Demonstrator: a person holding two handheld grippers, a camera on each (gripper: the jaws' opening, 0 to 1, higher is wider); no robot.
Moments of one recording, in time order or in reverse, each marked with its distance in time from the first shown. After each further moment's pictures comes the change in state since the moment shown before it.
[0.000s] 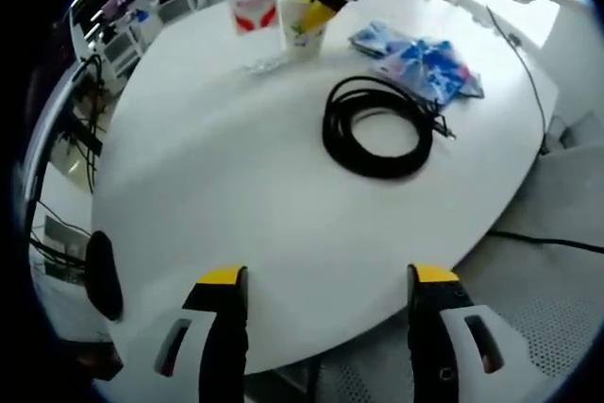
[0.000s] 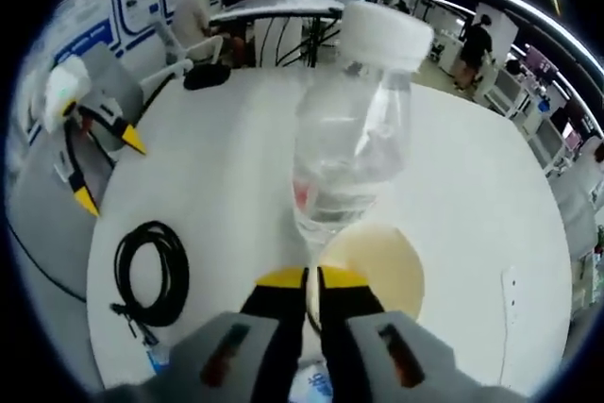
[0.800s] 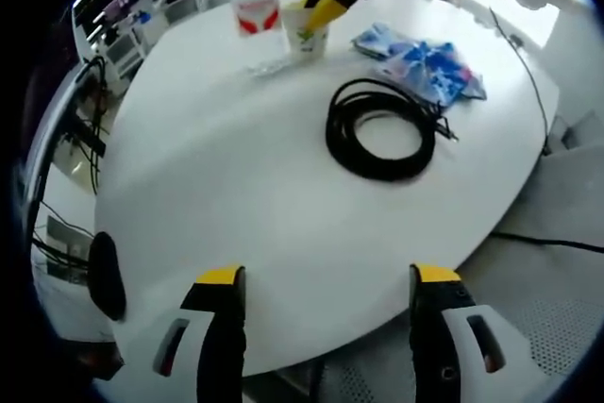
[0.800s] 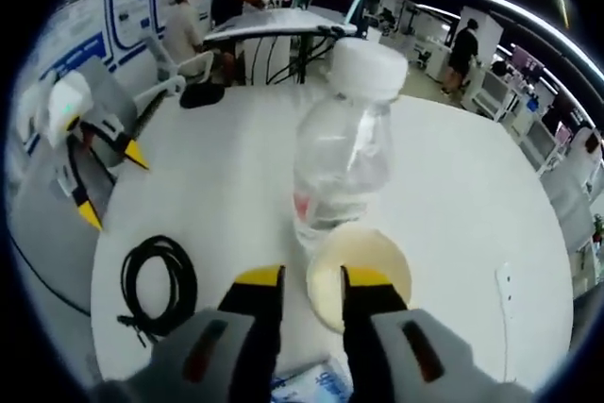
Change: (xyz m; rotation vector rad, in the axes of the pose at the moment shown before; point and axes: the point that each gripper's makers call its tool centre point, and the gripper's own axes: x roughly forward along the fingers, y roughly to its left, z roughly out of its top) left arm 0.000 0.003 0.003 0.003 -0.013 0.016; right arm -0.016 0.002 0.010 0.028 -0.094 -0.027
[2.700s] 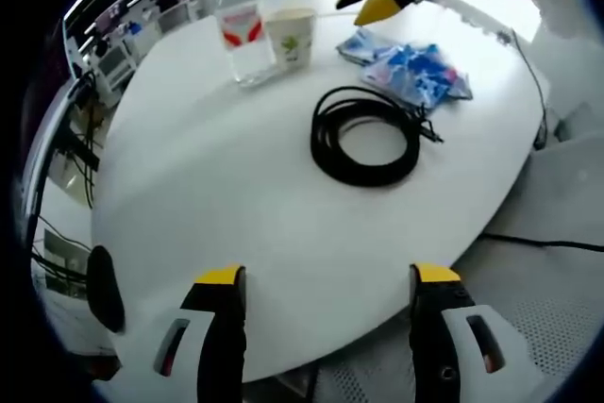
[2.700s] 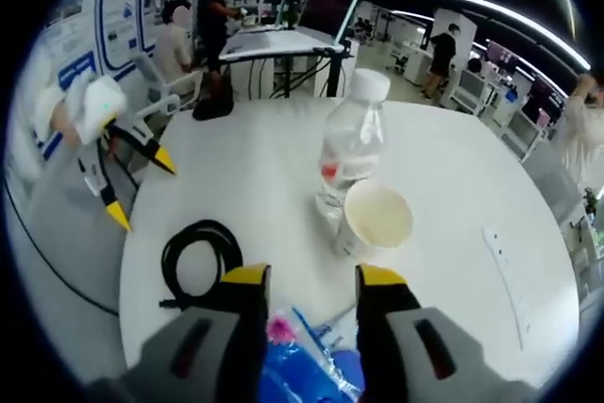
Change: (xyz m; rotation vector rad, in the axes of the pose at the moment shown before) left arm -0.003 -0.008 0.005 0.040 -0.030 -0.034; right arm -0.061 0.041 -0.026 0.091 -0.034 -0.072
